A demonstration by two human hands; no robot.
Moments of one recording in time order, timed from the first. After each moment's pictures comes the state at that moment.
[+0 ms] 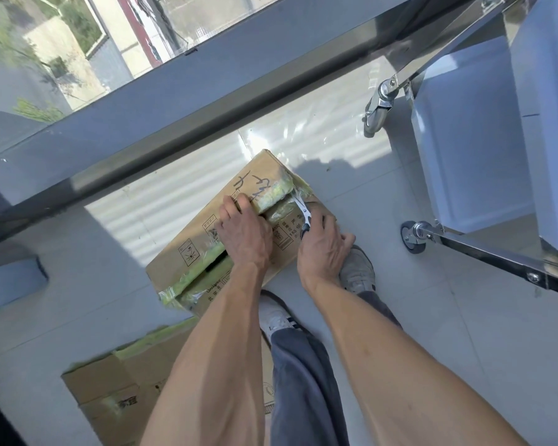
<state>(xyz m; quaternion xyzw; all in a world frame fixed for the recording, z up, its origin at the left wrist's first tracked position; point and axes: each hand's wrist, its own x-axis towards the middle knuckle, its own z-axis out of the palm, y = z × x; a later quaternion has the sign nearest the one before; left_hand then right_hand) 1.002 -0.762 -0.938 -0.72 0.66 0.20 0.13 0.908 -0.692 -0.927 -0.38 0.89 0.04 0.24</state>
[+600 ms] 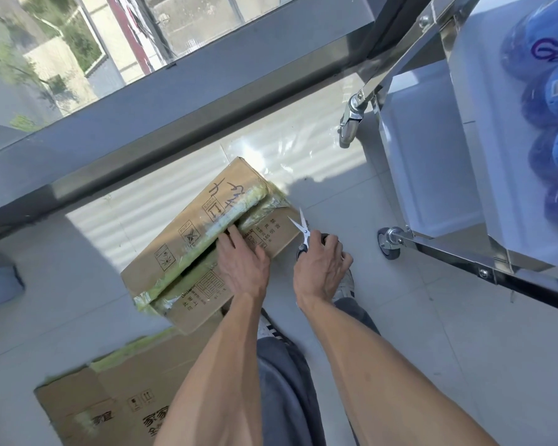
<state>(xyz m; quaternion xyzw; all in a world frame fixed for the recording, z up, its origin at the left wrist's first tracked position) 0.978 -0.688 -0.942 -0.76 0.59 0.25 0.10 0.875 -0.647 -0.912 -0.33 0.92 0.02 0.23</state>
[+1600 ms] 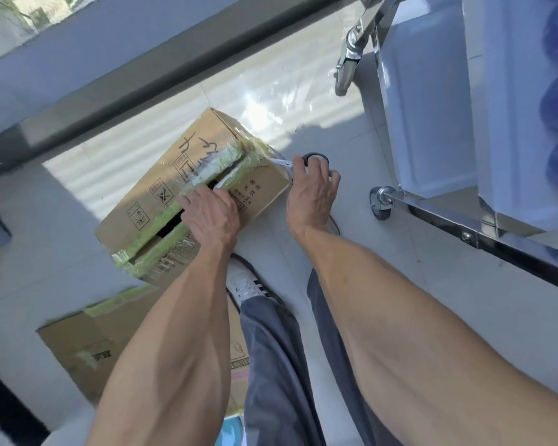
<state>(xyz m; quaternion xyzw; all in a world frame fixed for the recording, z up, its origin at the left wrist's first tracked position) 0.976 -0.704 -0.942 -0.78 0.58 0.18 0.15 0.822 -0.675 -0.928 -0.47 0.85 -0.01 0.22</state>
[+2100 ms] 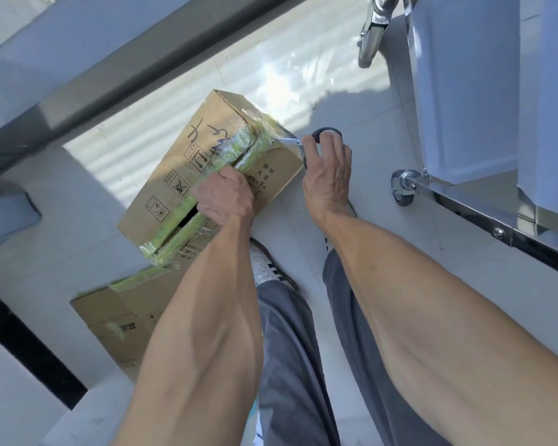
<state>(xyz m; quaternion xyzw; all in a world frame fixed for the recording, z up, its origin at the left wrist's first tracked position) 0.956 -0.714 -0.956 -0.90 0.39 0.17 0.08 0.809 -0.677 -0.944 -0.54 0.82 -0.06 0.20</state>
